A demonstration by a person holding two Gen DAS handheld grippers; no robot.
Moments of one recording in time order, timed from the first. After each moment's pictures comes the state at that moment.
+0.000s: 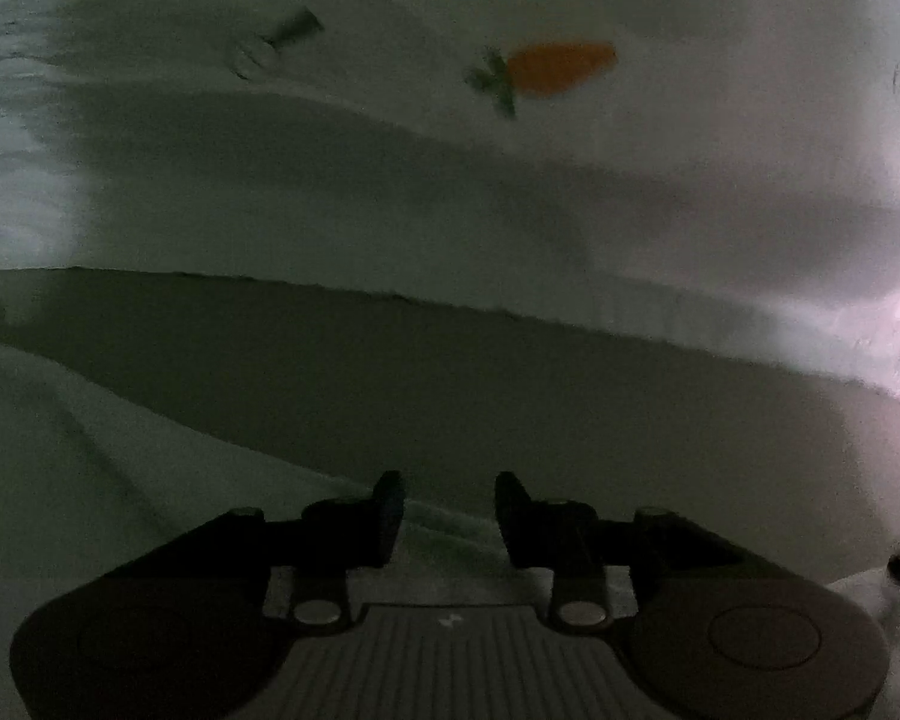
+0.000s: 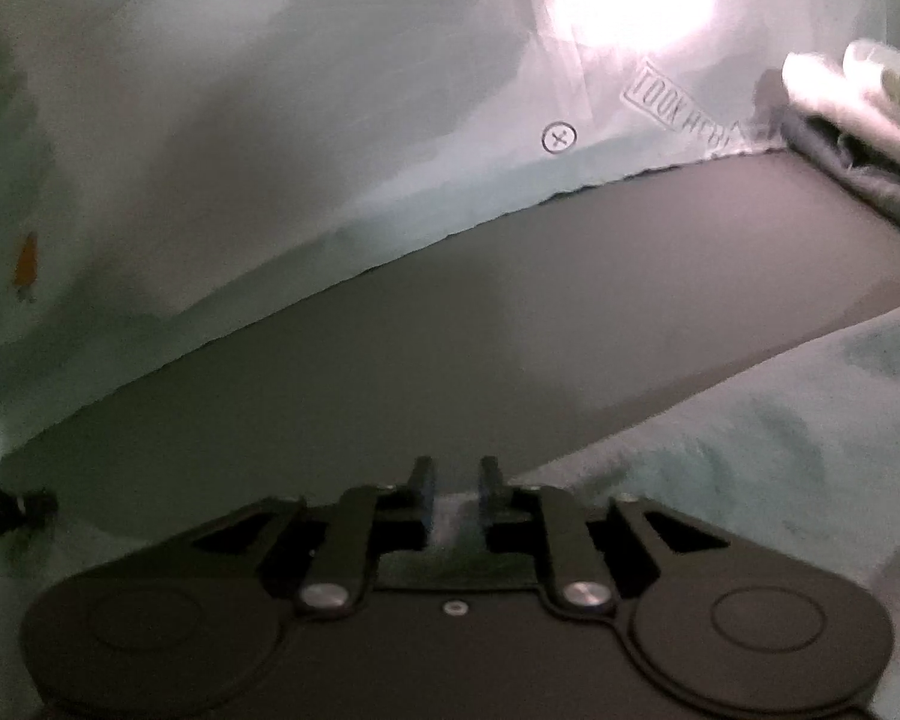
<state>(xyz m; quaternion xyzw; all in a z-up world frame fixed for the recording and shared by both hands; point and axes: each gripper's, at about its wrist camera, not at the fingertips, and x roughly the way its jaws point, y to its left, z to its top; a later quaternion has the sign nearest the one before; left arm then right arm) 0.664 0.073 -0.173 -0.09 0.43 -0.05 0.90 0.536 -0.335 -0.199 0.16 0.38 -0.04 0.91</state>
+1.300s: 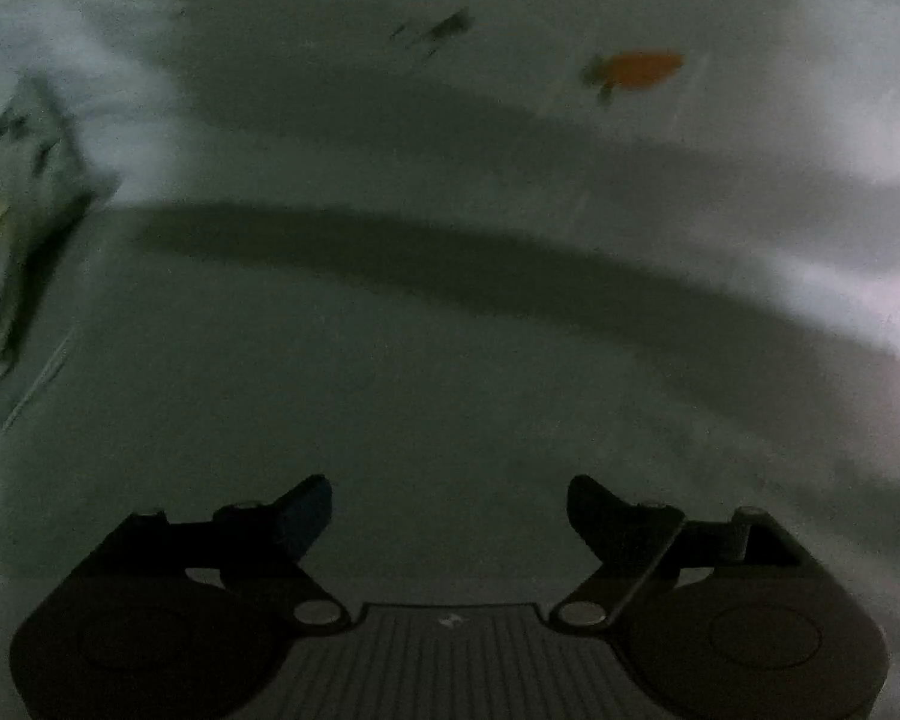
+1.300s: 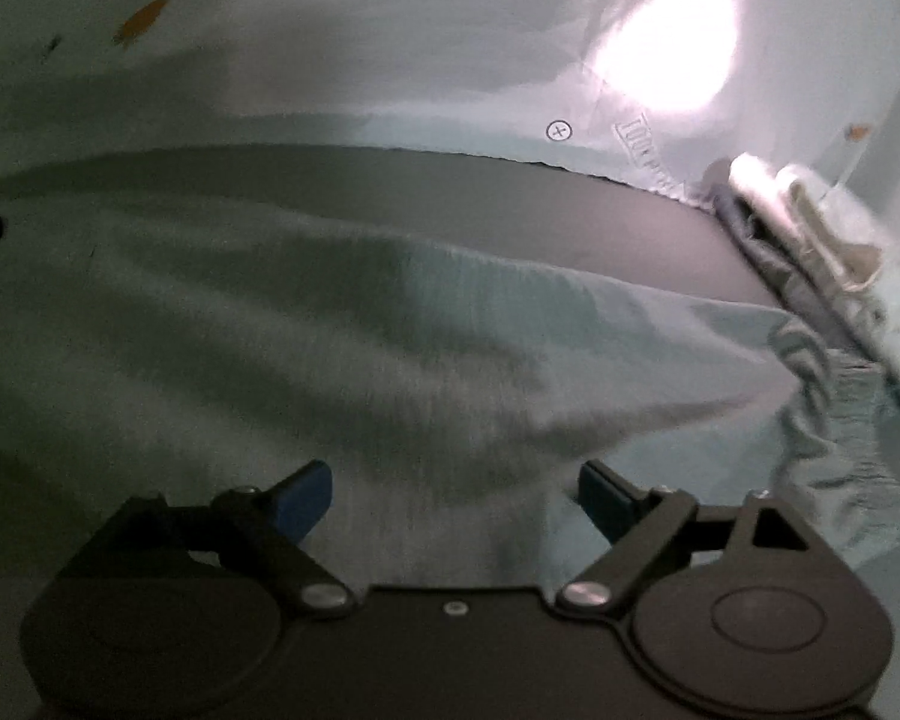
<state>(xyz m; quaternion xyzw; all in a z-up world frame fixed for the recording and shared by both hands) 0.581 0.111 -0.177 -0.06 0.45 0.02 0.89 0.395 -0.261 -0.182 -0.07 0.43 -0.08 0.90</state>
